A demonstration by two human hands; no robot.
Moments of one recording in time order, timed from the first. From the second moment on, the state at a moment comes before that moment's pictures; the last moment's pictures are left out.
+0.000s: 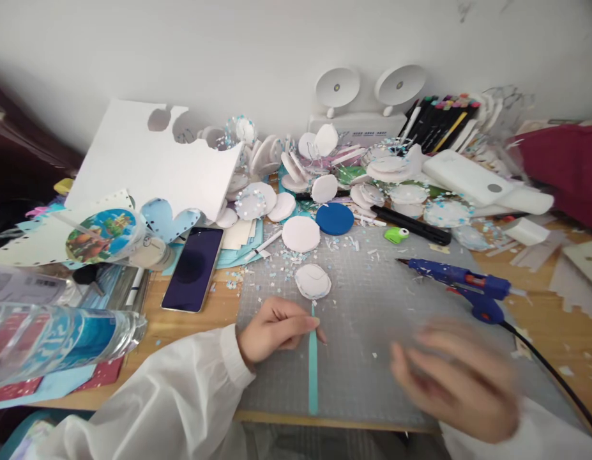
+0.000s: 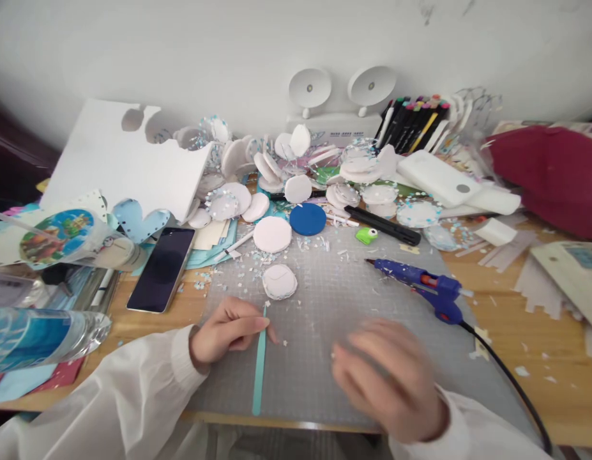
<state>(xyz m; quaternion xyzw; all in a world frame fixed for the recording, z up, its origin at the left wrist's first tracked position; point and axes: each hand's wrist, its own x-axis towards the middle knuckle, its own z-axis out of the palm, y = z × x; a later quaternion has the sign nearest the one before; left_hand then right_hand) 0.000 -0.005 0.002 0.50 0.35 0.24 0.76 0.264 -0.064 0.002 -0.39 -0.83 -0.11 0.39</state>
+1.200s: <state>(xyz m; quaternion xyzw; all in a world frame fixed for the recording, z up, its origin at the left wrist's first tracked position) -0.004 0.008 -0.006 0.90 0.30 0.25 0.20 0.218 -0.013 -0.016 -0.38 -0.62 0.42 0.55</state>
